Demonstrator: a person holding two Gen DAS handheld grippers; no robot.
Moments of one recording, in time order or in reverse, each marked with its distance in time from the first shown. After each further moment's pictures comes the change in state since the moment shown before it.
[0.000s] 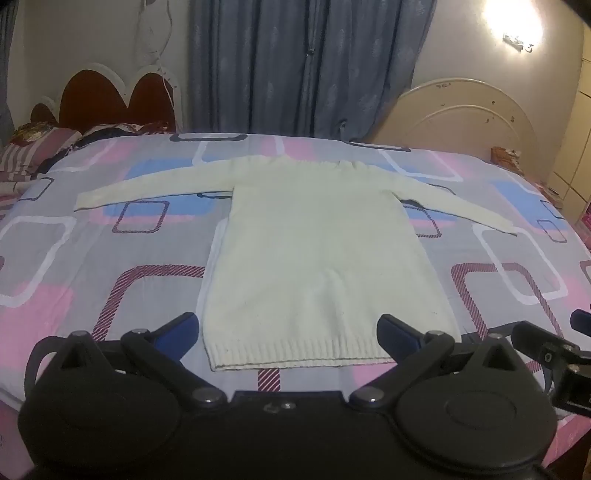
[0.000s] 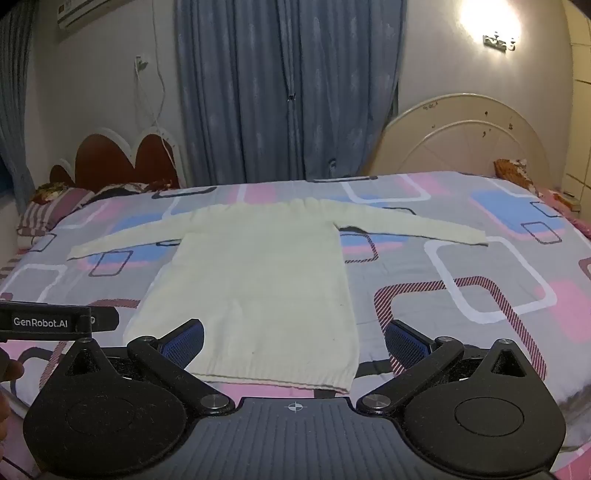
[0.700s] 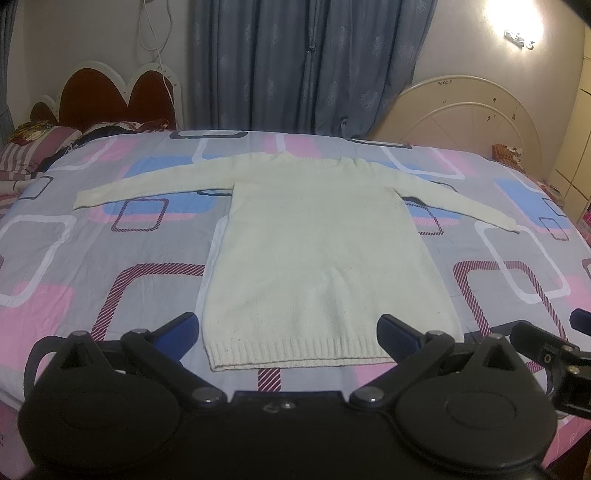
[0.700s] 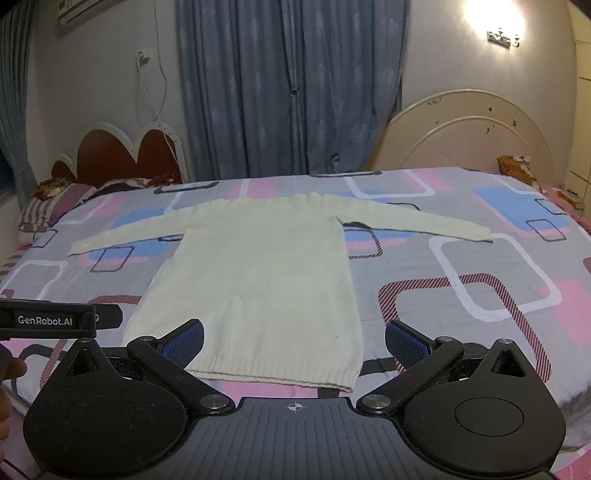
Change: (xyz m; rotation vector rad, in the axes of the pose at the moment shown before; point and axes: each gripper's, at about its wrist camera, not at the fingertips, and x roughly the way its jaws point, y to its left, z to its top) left arm 0.002 -0.003 0.001 0.000 0.007 0.004; right arm 0.005 0.004 -0.001 0.001 0.002 0.007
